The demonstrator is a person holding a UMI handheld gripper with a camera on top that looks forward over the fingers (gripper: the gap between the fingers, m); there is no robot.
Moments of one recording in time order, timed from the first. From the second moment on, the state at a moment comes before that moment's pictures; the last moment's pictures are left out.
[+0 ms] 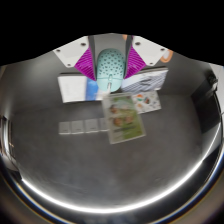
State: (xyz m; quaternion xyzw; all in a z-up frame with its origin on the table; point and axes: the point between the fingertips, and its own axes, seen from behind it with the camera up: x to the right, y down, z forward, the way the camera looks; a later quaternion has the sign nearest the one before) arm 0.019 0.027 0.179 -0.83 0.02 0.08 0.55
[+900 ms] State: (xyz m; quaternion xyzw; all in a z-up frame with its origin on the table) arm -0.215 -0.019 -0.007 -0.88 -0.03 0.04 0.47
